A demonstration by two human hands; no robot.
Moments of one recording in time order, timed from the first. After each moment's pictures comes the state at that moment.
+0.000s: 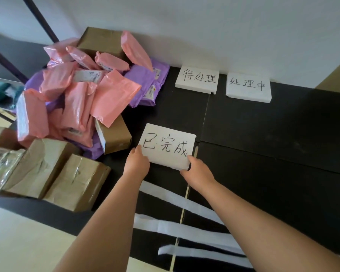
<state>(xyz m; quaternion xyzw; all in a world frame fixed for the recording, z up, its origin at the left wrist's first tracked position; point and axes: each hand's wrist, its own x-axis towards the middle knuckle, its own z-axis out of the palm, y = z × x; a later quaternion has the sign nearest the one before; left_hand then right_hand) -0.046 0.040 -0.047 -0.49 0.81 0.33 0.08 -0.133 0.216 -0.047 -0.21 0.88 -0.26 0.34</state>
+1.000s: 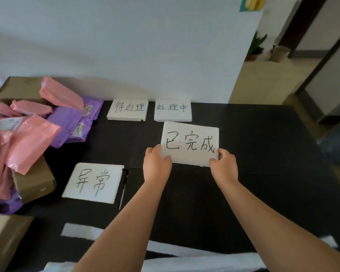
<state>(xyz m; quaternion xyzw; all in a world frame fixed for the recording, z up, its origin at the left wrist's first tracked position) -0.236 0.280 0.015 -0.34 0.86 0.38 -0.06 -0.301 0.450 0.014 0.09 0.89 -0.43 0.11</state>
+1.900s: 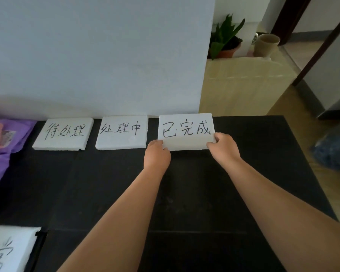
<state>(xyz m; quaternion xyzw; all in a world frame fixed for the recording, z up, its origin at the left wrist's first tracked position) -0.520 0.364 -0.051 -0.32 0.86 0.39 0.04 -0.602 0.539 -0.050 0.02 0.92 -0.35 0.16</state>
